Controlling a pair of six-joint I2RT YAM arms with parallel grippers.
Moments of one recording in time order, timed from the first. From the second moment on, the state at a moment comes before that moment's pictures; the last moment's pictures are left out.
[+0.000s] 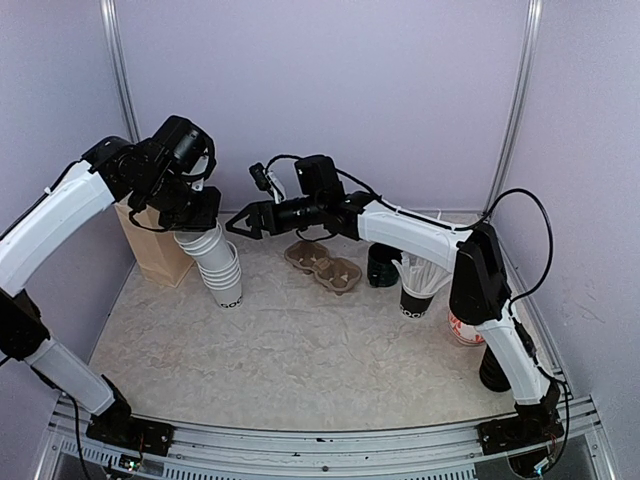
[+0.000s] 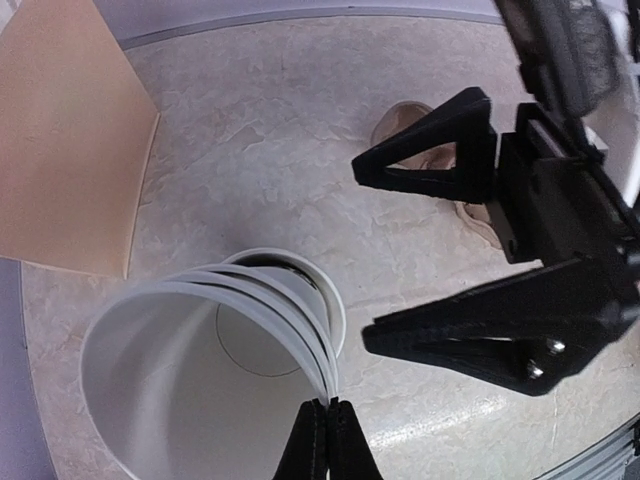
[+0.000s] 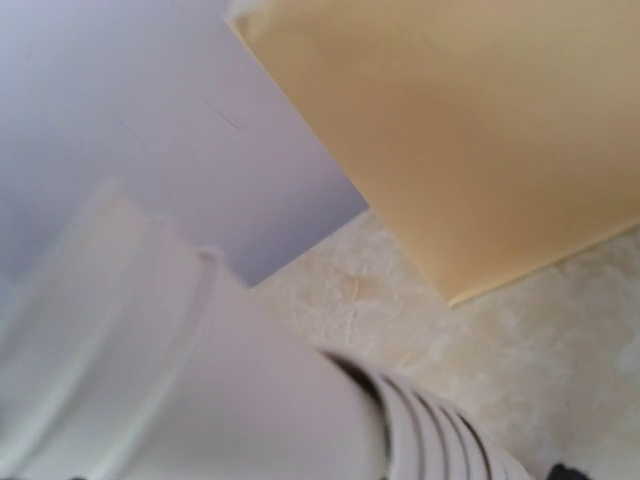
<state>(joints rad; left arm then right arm) -0.65 1.50 1.71 -1.15 -0.23 -0.45 0.85 2.43 2.31 -0.16 -0.62 0.38</state>
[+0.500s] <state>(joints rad) -0.69 1.50 1.71 -1.14 -0.24 -0.45 0.85 2.45 2.31 -0.09 -0.73 0.46</state>
